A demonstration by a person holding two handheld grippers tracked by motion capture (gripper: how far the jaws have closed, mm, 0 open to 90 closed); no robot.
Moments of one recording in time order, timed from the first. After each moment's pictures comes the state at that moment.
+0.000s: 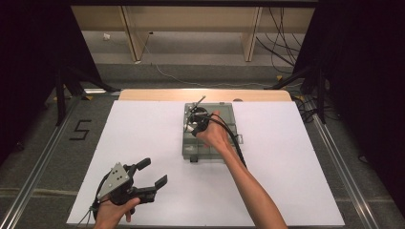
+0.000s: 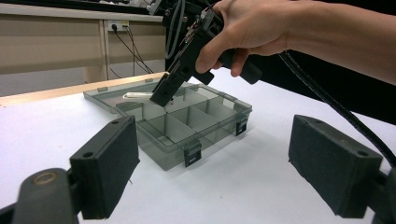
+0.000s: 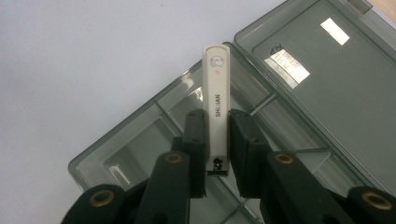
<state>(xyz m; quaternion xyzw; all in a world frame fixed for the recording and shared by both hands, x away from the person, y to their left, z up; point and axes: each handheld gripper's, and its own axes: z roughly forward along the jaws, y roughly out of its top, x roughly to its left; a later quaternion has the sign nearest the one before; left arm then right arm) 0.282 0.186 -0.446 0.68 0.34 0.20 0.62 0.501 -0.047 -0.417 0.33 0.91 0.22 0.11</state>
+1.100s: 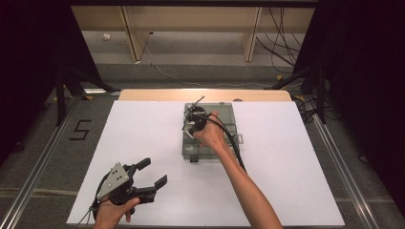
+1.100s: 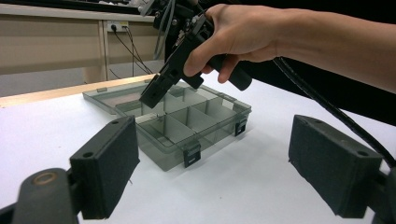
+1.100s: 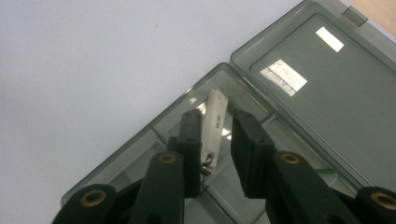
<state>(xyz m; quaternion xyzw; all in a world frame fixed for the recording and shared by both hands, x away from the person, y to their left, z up) 0.283 0.186 -0.446 0.68 0.34 0.20 0.62 0.507 -0.041 -0.423 0.34 0.90 0.25 0.11</state>
